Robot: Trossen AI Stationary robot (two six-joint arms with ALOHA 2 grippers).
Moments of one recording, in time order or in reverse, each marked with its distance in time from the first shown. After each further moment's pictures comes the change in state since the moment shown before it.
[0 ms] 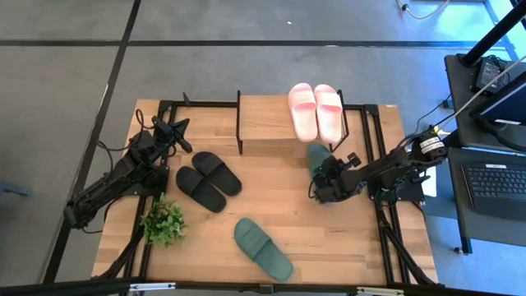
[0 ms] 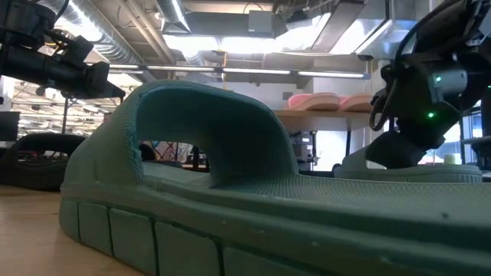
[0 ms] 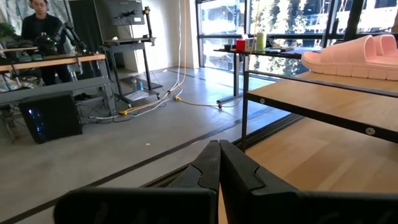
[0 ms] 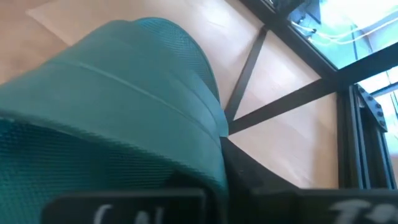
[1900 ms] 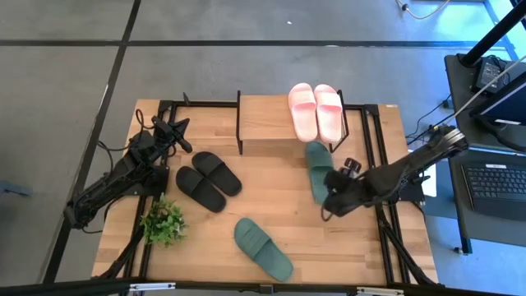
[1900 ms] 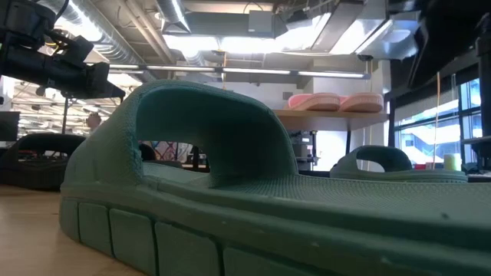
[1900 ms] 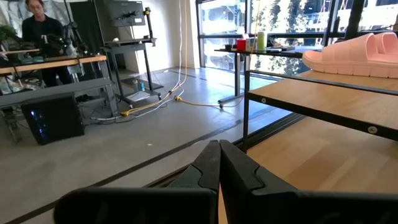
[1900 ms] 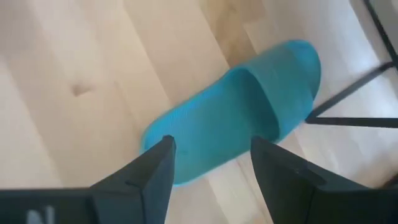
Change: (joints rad) left arm 0.000 0.000 0.000 0.000 -0.003 0.012; right arm 0.253 -0.297 0.436 -0.392 -0.428 -0.340
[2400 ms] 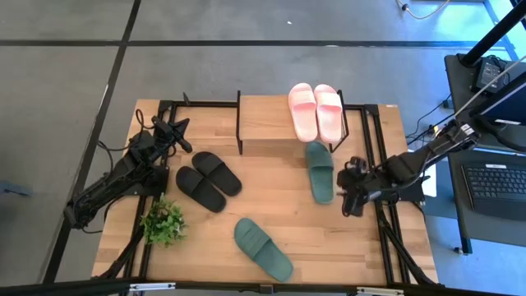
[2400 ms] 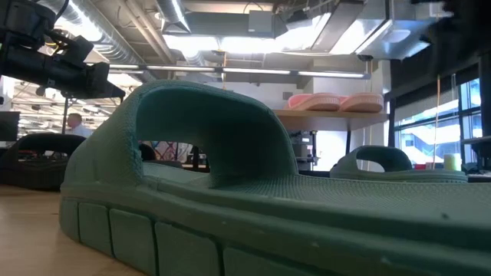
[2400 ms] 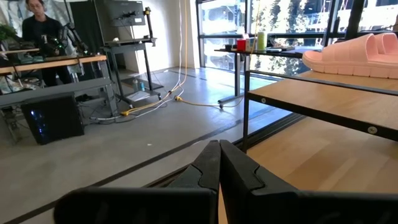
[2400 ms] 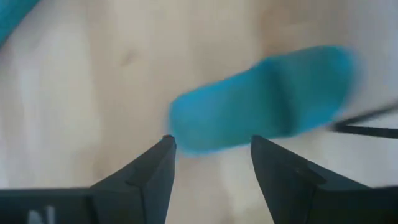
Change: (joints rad) left arm 0.000 0.000 0.000 0.000 0.000 -0.002; right arm 0.005 -0.230 -0.093 0.047 -0.189 -0.236
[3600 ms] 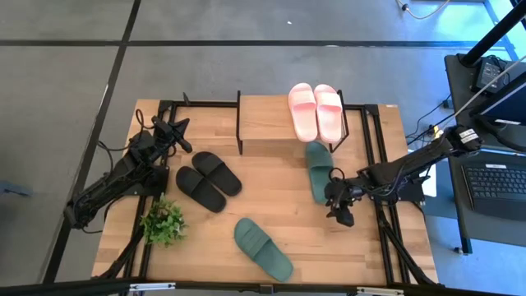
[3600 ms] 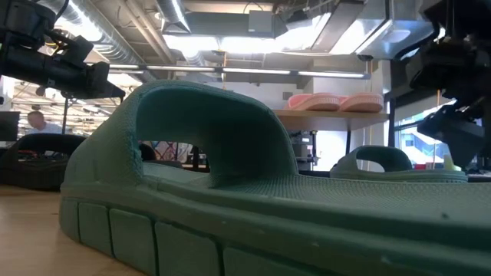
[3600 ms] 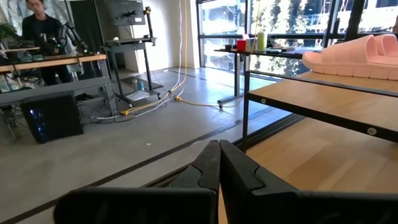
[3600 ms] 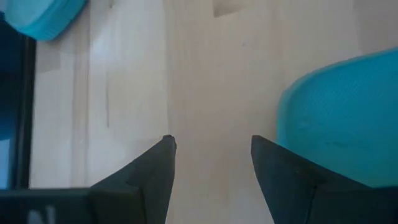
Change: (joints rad) left arm 0.000 0.000 0.000 0.000 0.000 -0.008; right arm -0.164 0.008 -0.524 0.808 -0.450 -0.113
